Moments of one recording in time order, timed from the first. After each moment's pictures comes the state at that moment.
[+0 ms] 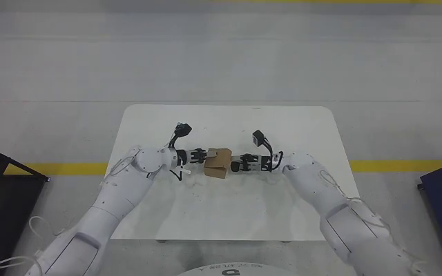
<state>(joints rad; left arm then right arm) 1.00 -1.26 -0.87 -1.00 0.17 -0.27 -0.79 -0.90 -1.34 0.94 -0.38 0.46 -0.59 1.22</state>
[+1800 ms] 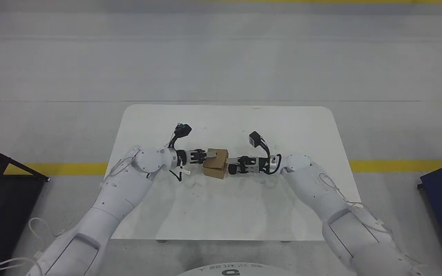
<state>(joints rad) 1.01 -1.26 -0.88 -1.01 0.18 -0.27 -0.80 -0.95 -1.32 0.92 -0.51 0.41 -0.58 1.18</state>
